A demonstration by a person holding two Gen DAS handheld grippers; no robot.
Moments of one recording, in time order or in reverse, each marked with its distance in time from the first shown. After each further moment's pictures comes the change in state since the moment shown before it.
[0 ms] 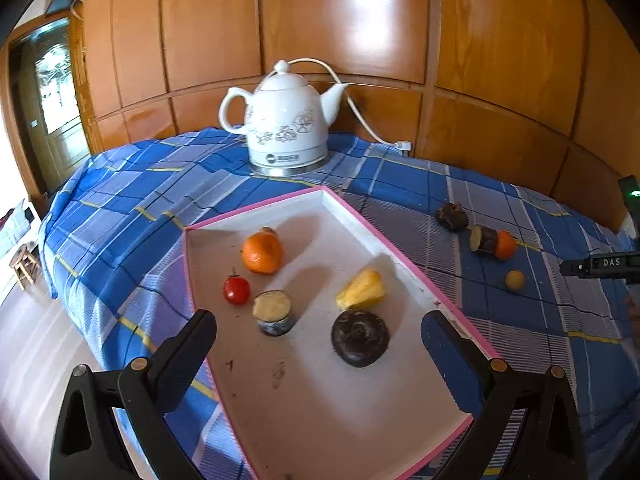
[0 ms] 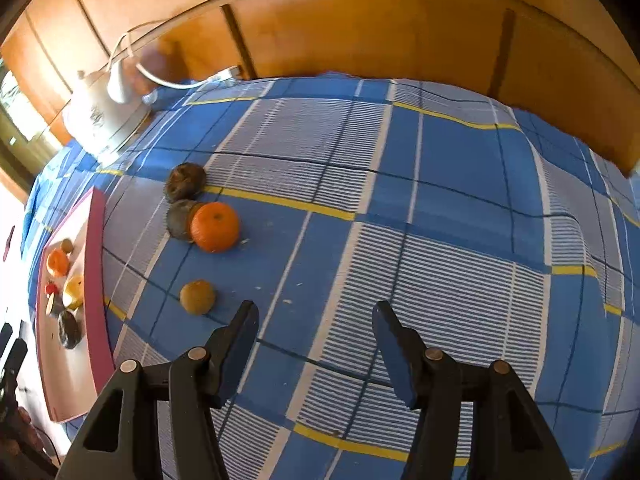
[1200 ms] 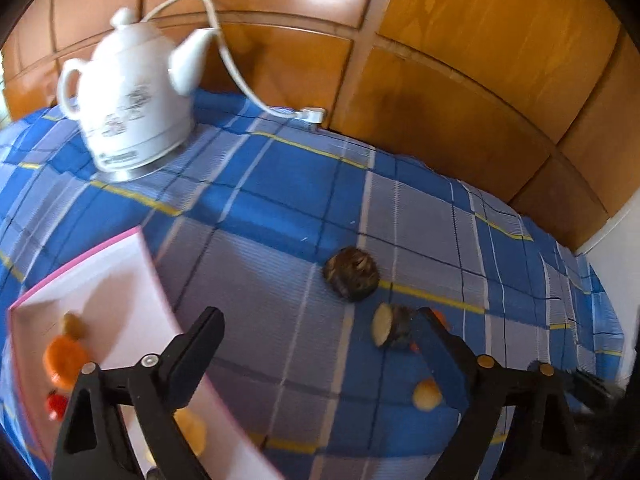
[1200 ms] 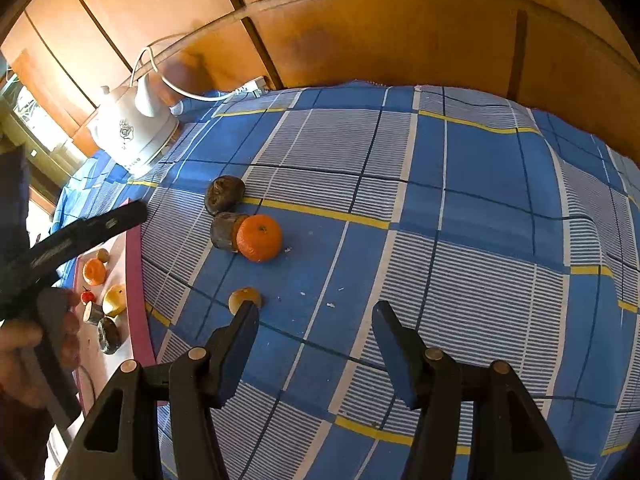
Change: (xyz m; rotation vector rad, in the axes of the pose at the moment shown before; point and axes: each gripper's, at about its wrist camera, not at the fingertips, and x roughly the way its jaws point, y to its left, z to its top) left arm 0.134 -0.113 0.115 -0.037 0.264 -0.261; right arm -0.014 0.013 0.004 0.009 -0.009 0.117
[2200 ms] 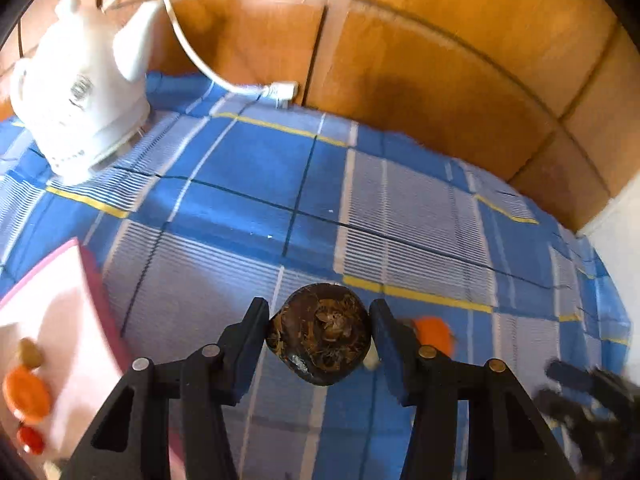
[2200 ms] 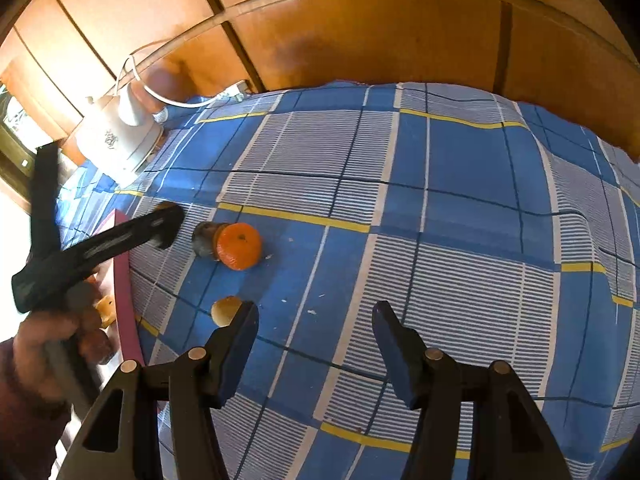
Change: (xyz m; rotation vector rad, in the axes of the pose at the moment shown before) left arm 0.033 -0.013 -0.001 0.057 0.038 -0.038; right arm 0.003 -0.011 0.003 0.045 0.000 -0.031
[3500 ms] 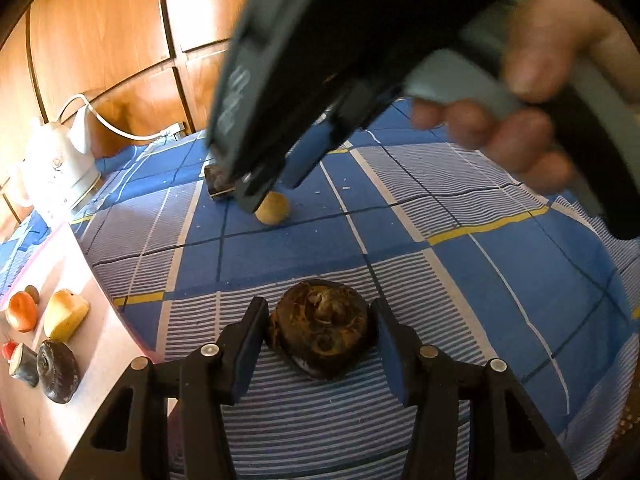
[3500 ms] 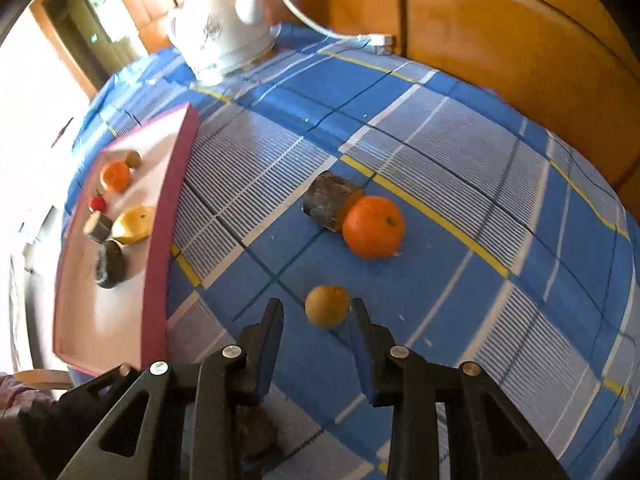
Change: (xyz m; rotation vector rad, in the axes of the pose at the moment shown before) left arm -0.044 -0.086 -0.195 0.470 -0.191 0.006; right arm 0.054 0.090 -0.005 -0.447 0.145 0.076
